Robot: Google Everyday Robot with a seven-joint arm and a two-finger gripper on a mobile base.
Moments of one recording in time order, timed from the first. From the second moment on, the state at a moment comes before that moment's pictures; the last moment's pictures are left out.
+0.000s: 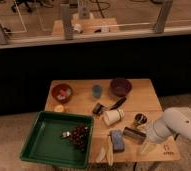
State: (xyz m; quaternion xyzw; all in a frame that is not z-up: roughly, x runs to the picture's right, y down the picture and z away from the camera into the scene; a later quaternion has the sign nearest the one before) arm 0.236 0.264 0.723 -0.33 -0.15 0.12 0.93
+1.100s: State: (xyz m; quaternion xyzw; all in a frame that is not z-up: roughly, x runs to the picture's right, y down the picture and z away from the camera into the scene) arm 0.210 0.272 0.775 -0.33 -0.17 0.09 0.92
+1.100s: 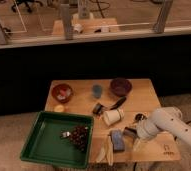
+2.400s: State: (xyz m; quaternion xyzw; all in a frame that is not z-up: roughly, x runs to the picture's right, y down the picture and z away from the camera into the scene) arm 0.114 0.195 0.690 -0.32 -0.27 -0.08 0.90
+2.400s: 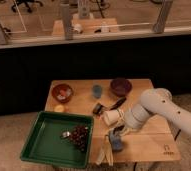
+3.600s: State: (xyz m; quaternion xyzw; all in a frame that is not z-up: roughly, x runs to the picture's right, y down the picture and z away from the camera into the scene) arm -0.173 0.206 0.589 -0.30 -0.49 -0.30 0.76
